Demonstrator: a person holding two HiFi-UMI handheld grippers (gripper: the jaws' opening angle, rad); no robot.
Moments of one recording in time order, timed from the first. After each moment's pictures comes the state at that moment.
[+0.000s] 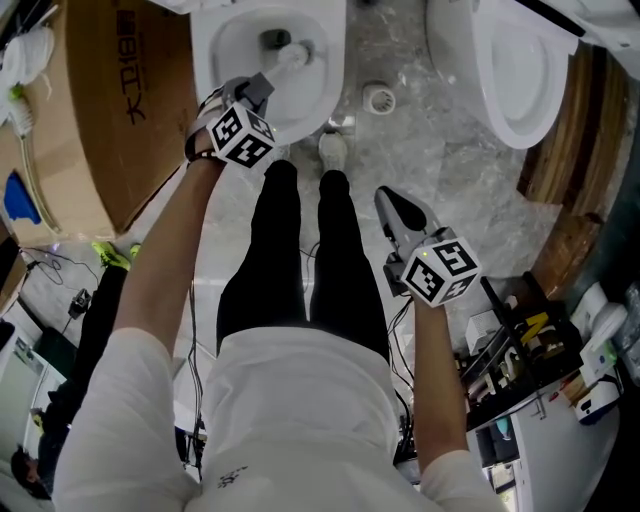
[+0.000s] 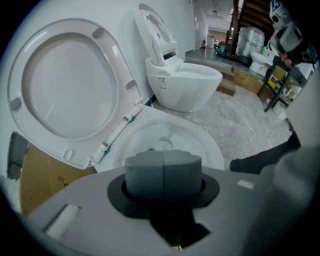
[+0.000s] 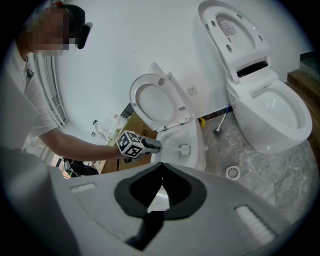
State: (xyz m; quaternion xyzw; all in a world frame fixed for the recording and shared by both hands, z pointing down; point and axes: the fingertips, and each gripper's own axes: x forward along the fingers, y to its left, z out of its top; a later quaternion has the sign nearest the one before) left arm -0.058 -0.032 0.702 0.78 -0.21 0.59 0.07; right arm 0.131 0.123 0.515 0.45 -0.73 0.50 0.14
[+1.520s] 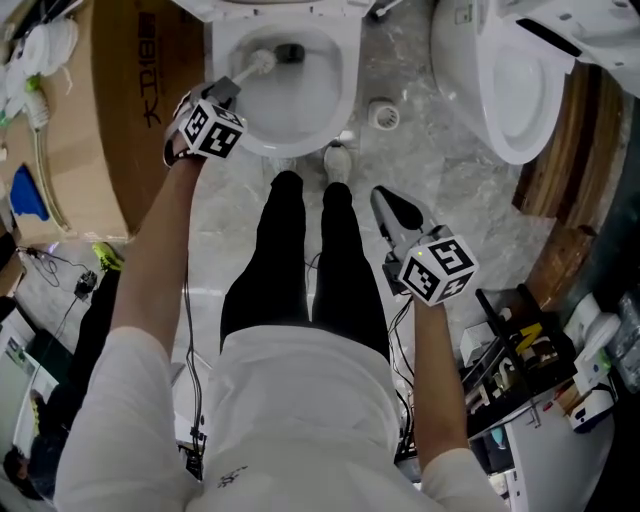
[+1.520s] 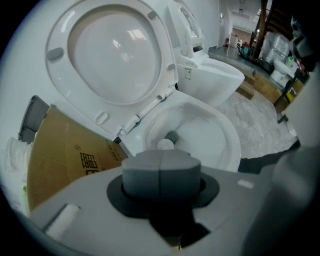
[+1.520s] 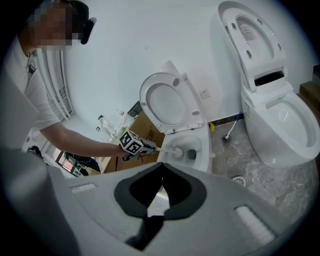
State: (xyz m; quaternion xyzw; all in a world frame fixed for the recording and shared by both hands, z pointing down) left arm -0.165 -0.078 0.689 0.74 -0.29 0.60 0.13; right arm 0.093 0.090 0.493 0.43 -0.76 0.47 0.15
